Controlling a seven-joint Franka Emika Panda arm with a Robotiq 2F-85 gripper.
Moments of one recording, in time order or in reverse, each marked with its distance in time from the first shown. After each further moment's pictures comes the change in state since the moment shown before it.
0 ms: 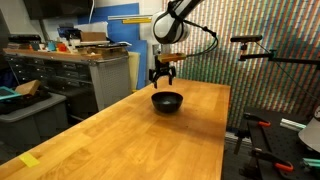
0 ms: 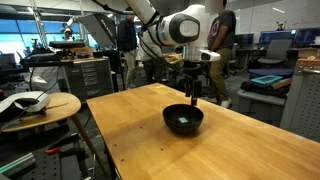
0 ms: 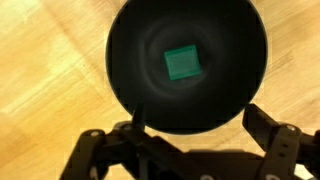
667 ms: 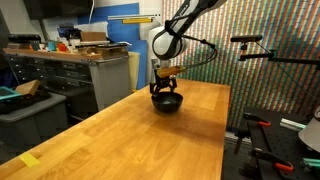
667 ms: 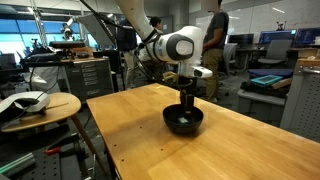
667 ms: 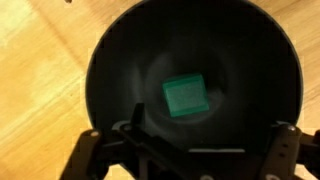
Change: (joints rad) arm 0.038 0.098 -0.003 -0.006 -0.029 0.042 0.082
